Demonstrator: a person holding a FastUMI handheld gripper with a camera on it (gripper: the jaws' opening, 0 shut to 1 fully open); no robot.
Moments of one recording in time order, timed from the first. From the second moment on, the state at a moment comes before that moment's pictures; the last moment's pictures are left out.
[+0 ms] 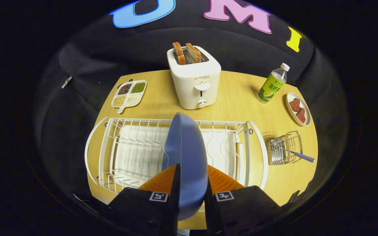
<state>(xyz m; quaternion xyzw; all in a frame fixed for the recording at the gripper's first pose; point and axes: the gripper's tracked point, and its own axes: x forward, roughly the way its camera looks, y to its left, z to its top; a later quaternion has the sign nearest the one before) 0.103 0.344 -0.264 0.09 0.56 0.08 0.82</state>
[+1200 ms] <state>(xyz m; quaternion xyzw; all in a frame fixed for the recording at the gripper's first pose) 0.038 0.212 -0.164 0.25 0.45 0.20 0.84</state>
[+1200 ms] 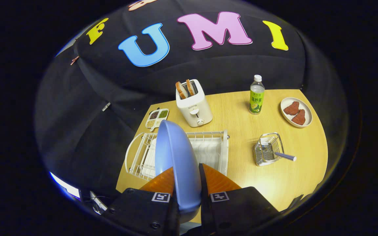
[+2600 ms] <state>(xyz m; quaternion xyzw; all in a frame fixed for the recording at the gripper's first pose) -0.133 0.134 -0.425 0.35 0.57 0.13 0.73</state>
